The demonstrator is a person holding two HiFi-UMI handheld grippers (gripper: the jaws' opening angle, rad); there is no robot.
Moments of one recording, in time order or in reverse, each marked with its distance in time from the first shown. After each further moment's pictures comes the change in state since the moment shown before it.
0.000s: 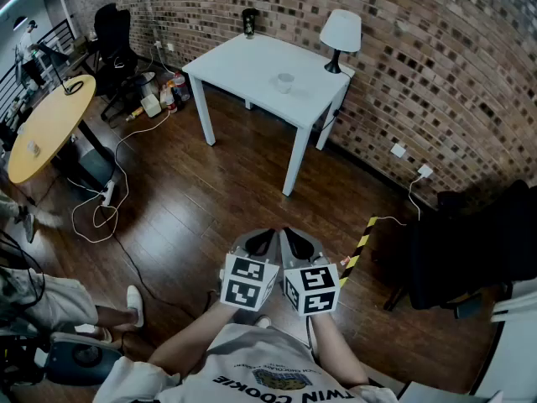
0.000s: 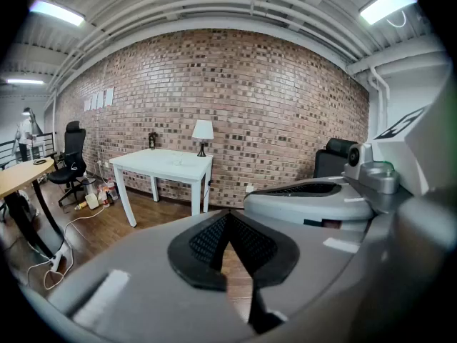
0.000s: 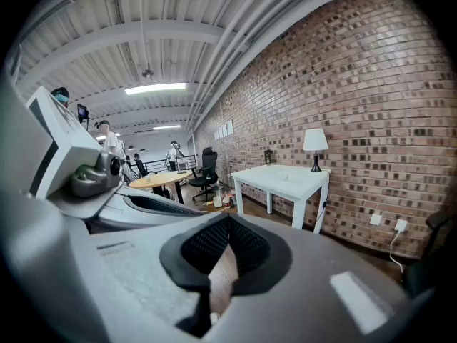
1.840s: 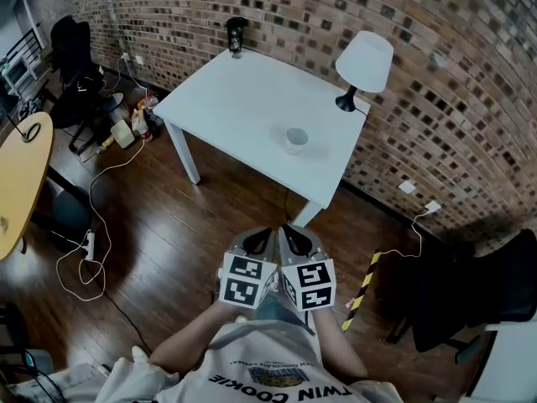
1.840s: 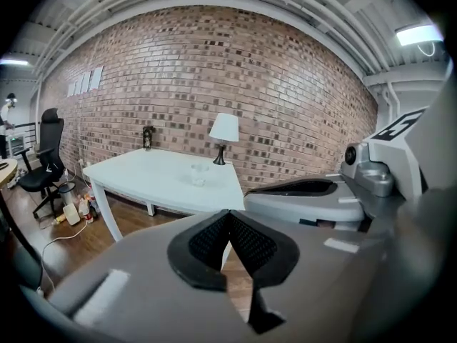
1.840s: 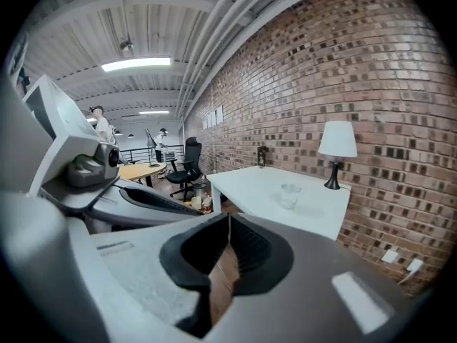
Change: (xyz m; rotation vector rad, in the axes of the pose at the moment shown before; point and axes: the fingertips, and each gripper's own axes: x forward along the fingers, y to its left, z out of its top) left arm 0.269 0.282 0.142 -0.033 0.014 -0.093; right arm 0.375 -0.128 0.132 -0.075 0.059 -0.077
